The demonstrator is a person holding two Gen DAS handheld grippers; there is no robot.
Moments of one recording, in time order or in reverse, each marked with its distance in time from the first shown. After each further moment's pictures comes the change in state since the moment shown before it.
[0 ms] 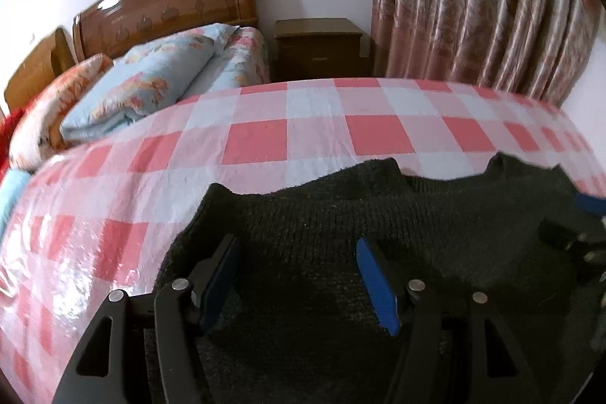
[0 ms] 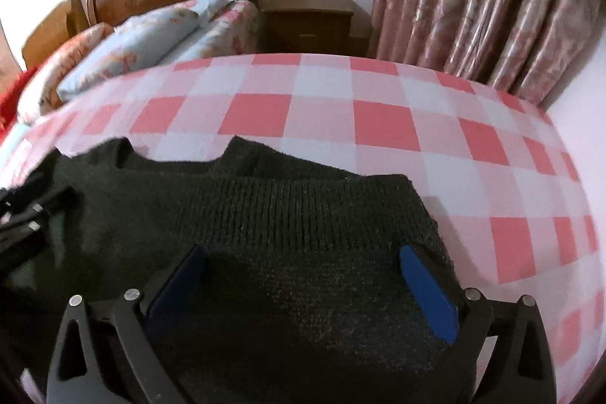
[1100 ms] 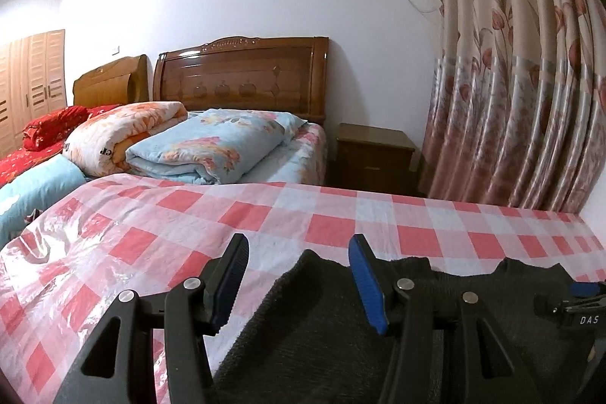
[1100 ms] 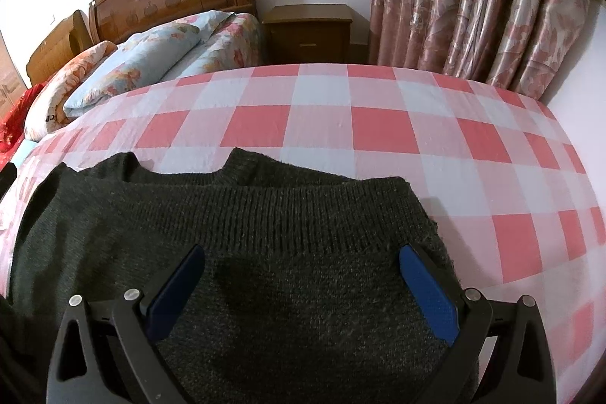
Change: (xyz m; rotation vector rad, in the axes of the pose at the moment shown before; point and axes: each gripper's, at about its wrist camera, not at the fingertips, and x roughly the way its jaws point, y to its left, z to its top) left arm -0.079 0.031 -0.027 -0.224 -0.423 0.160; right arm -0.007 -0.011 -0.003 0.053 -0.047 0.056
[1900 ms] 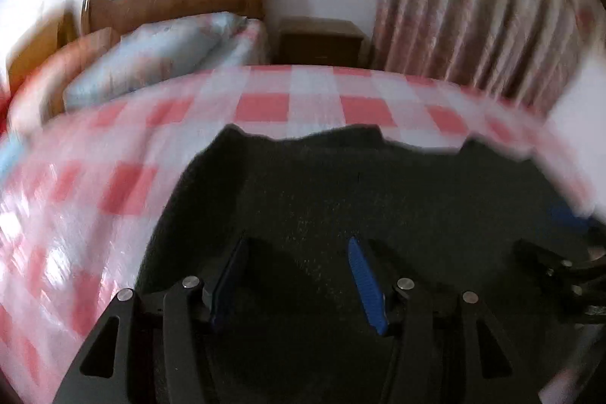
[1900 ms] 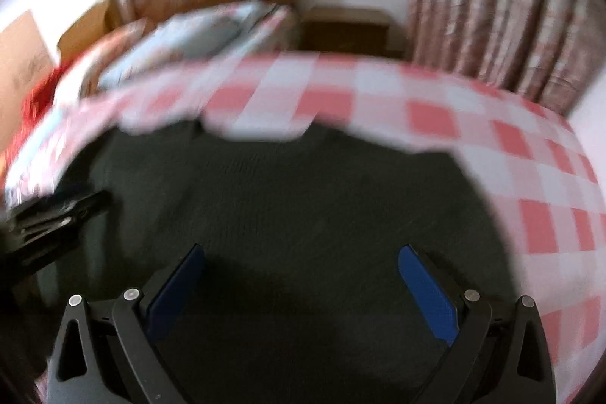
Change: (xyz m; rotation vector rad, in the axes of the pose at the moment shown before) left arm 0.023 -0.037 -0.038 0.224 0.377 -0.158; right arm -0.019 0.045 -0.032 -0.139 0.029 0.071
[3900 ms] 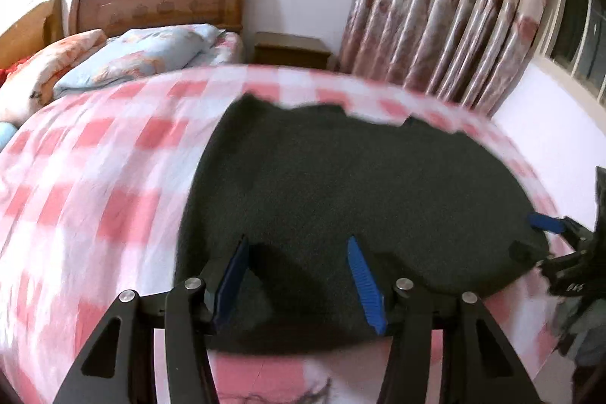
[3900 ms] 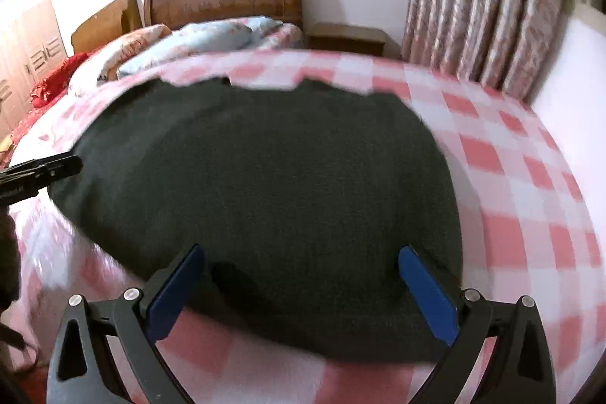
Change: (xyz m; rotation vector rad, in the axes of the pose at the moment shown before) left arm -0.077 0.037 -0.058 -0.081 -0.037 -0.207; right arm -0.084 -0.010 -0.091 -0.033 -0.123 -0.005
